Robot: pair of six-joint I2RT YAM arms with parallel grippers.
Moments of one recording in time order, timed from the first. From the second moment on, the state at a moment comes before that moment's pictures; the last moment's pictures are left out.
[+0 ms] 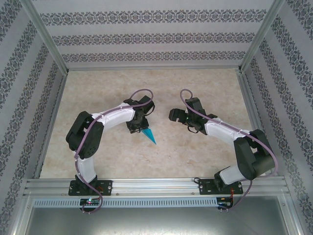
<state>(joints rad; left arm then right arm) -0.62 1.87 1.31 -0.88 -0.07 -0.99 0.42 1.48 0.77 -0.13 -0.09 0.63</state>
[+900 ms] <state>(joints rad) -0.51 1.68 1.04 -0.20 0.33 -0.94 0.44 1.29 0.77 -0.16 -0.18 0.70</state>
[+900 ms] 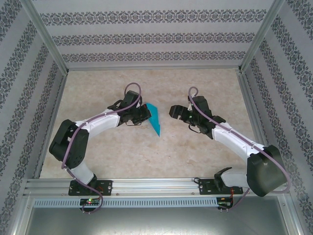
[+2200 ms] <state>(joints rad) -0.43 1.58 0.70 -0.02 0.22 -0.95 0.76 1.77 1.15 -0.31 -0.25 0.63</state>
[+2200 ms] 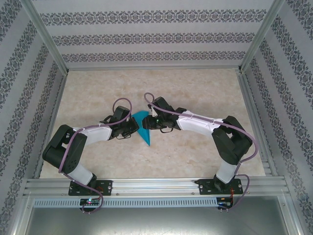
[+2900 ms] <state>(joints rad) -0.43 1.58 0.70 -0.02 0.24 -0.95 0.78 1.91 1.29 -0.45 -0.20 0.61</state>
